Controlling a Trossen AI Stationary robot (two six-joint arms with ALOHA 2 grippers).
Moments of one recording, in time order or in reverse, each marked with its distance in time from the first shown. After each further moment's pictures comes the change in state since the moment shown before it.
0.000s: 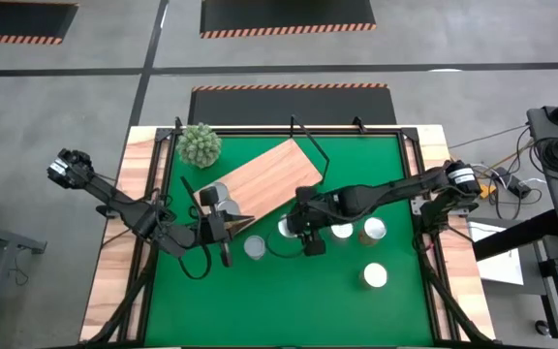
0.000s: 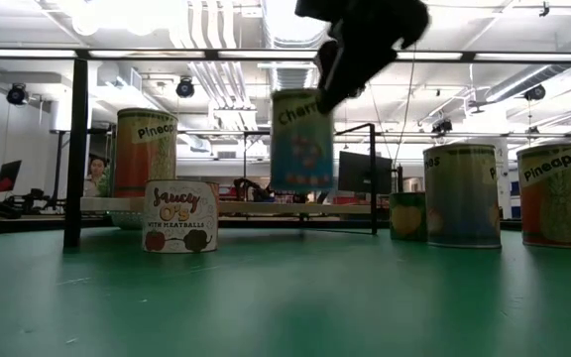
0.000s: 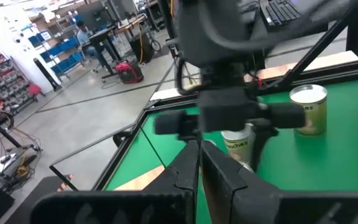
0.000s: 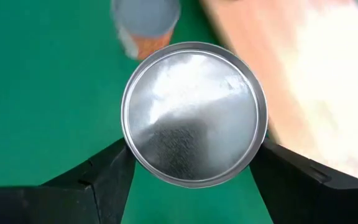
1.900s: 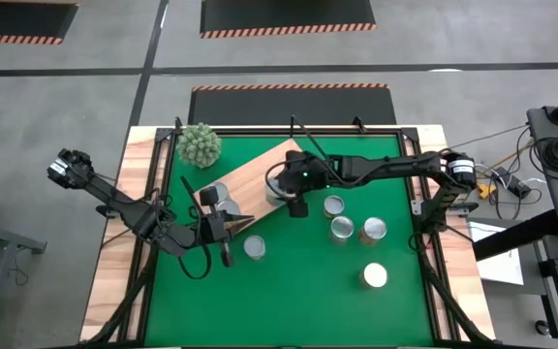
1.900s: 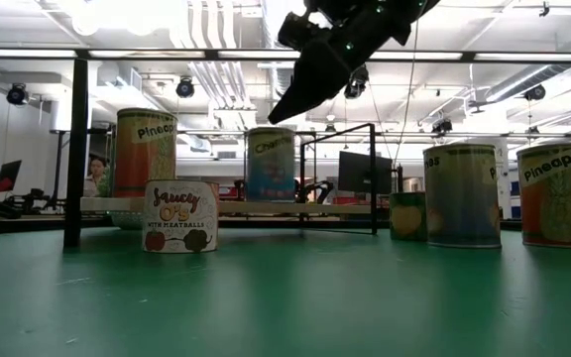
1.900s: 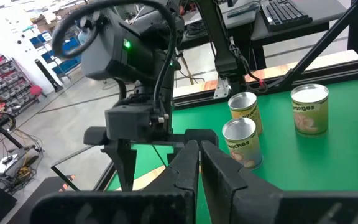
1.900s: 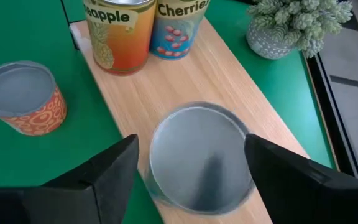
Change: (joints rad) left arm 0.000 0.000 0.000 0.001 -0.002 0.007; right arm -0.266 -0.013 -0.111 0.426 -0.149 -0.215
